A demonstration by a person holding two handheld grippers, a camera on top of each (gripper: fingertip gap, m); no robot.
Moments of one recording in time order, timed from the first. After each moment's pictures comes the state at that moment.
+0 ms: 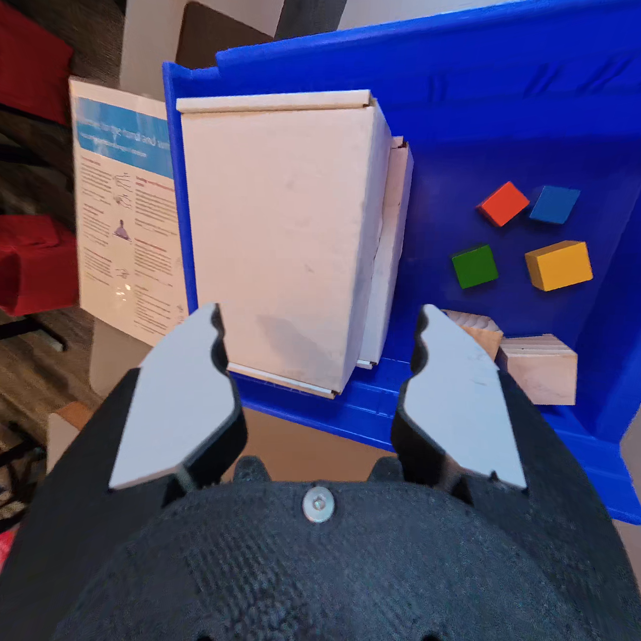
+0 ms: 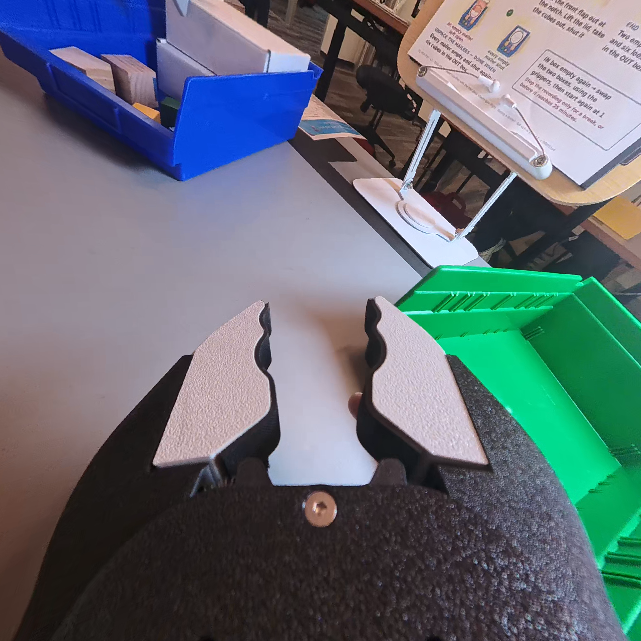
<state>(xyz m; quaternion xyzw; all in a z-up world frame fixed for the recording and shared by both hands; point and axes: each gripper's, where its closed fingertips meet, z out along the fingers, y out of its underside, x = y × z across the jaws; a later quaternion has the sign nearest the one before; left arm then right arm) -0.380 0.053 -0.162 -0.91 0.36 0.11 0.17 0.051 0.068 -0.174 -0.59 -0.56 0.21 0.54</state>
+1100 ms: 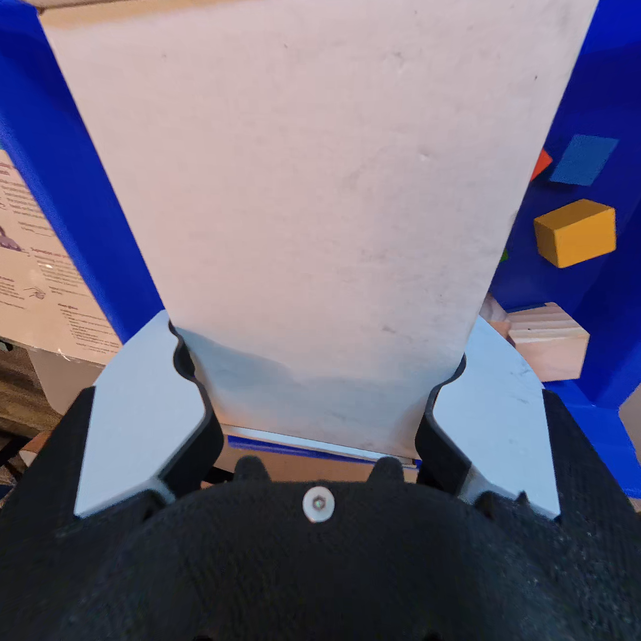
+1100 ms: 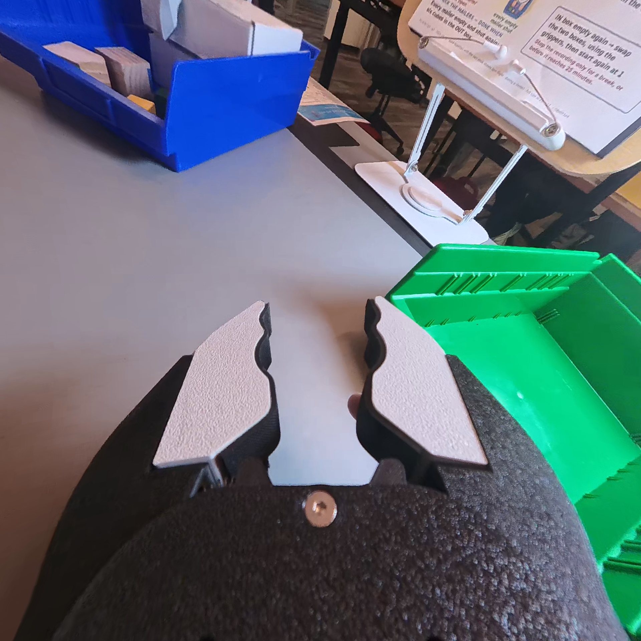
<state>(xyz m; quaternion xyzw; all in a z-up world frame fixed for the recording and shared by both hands) -0.380 0.058 -0.205 -0.91 0.40 0.07 0.02 0.059 0.075 -0.182 -0.61 -0.56 0.22 0.52</state>
